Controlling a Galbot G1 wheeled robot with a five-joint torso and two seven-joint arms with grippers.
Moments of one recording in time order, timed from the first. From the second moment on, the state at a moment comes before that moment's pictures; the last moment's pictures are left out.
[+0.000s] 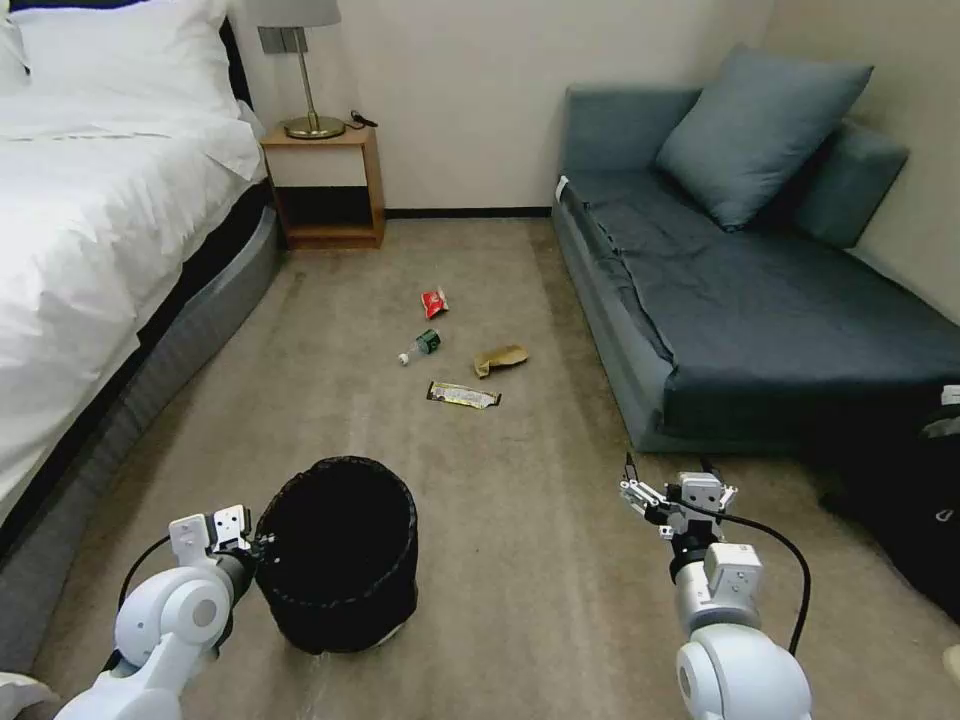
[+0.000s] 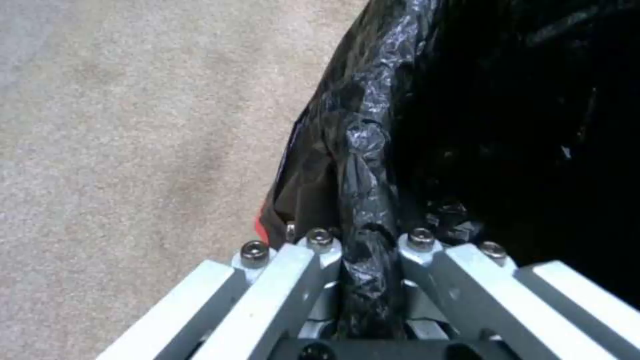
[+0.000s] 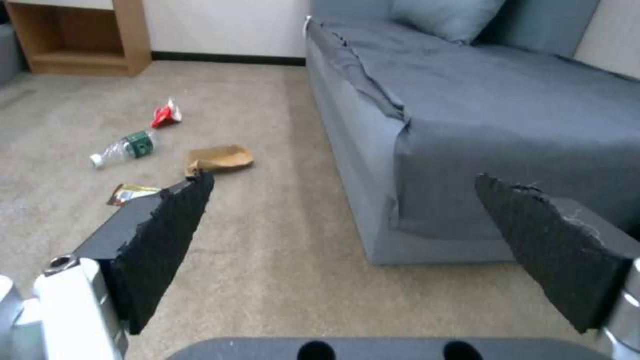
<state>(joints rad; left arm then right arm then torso) 1.39 -1.08 -0.60 -1.92 -0.97 0.73 -0.52 -1.55 1.55 0.53 2.16 -0.04 -0.26 0.09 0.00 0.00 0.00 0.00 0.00</state>
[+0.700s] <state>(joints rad) 1.45 -1.10 -0.85 -2.10 -0.85 0.74 -0.48 -1.52 1.47 0.55 2.14 0.09 -0.11 0.08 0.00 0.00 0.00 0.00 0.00</state>
